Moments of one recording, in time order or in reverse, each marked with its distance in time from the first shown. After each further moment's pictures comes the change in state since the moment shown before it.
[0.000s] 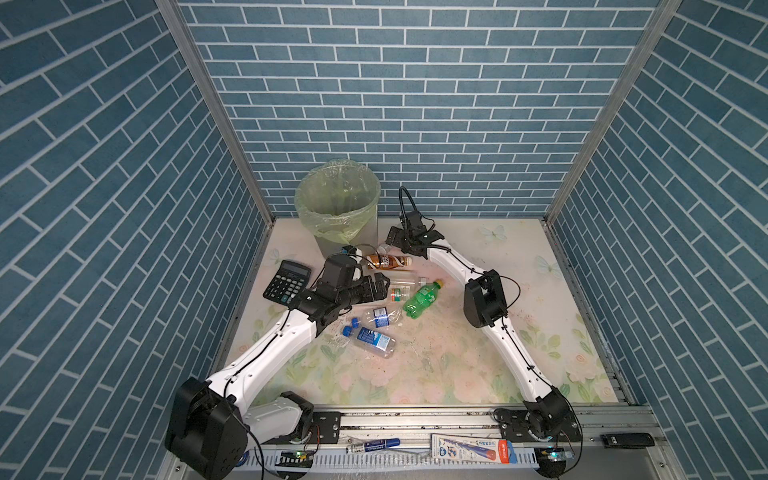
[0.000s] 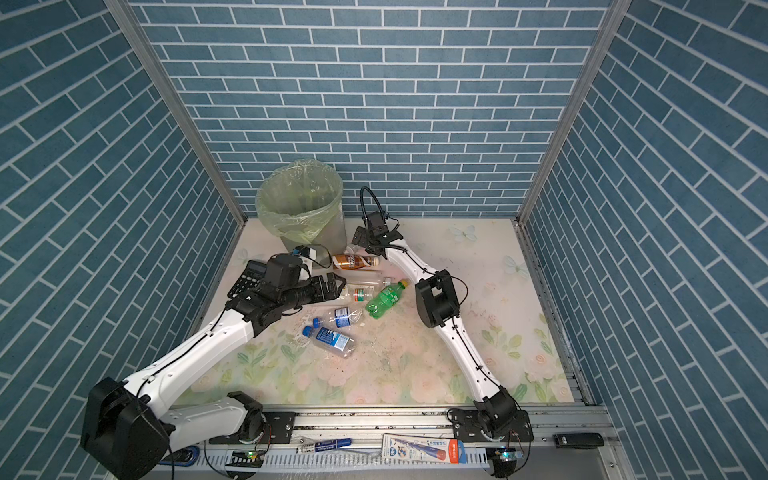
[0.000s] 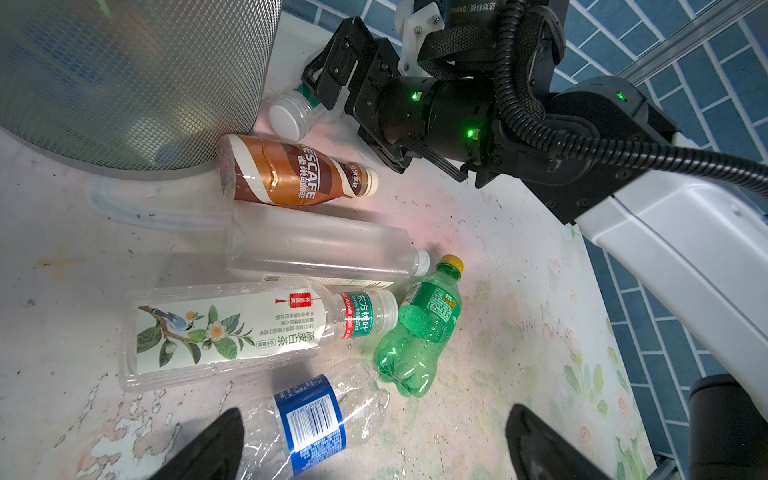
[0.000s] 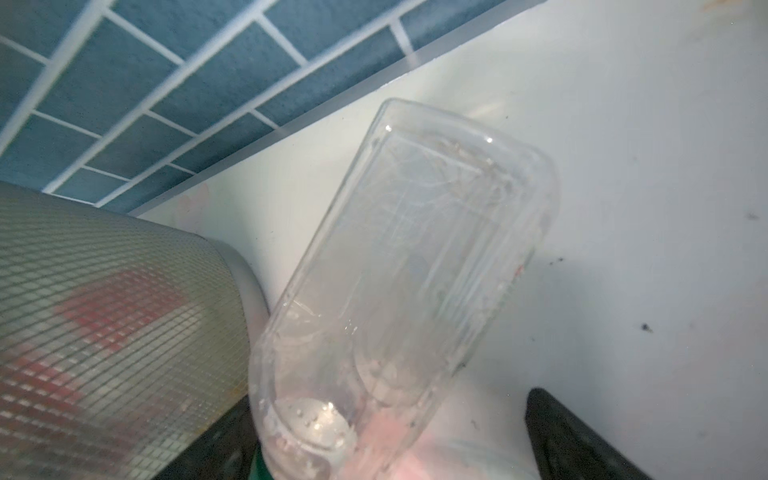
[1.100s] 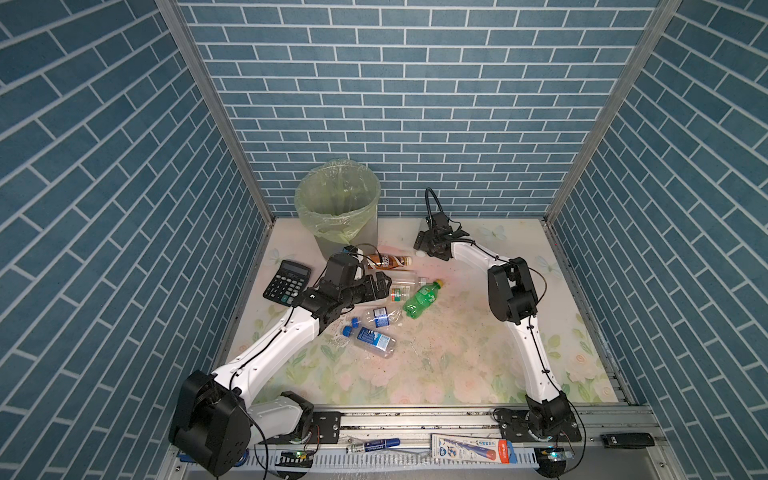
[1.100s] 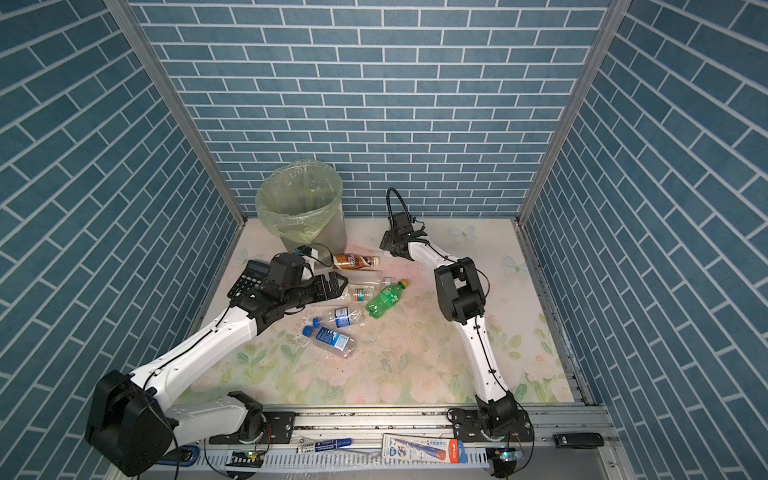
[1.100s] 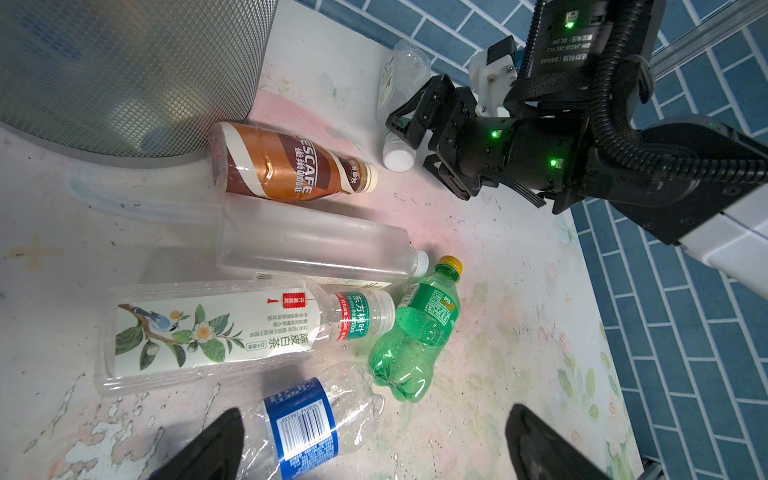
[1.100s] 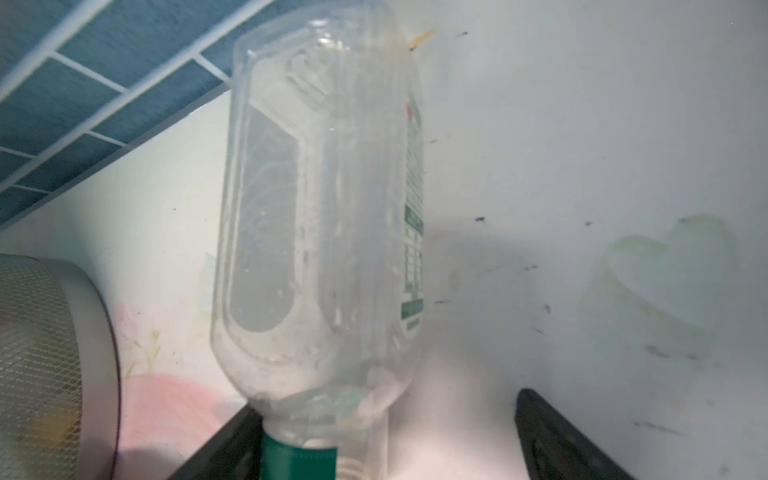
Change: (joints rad) left arm 0.000 0.032 0.000 0.025 0.013 -0.035; right arm -0.119 -0.332 -0.571 0.099 0.034 -0.070
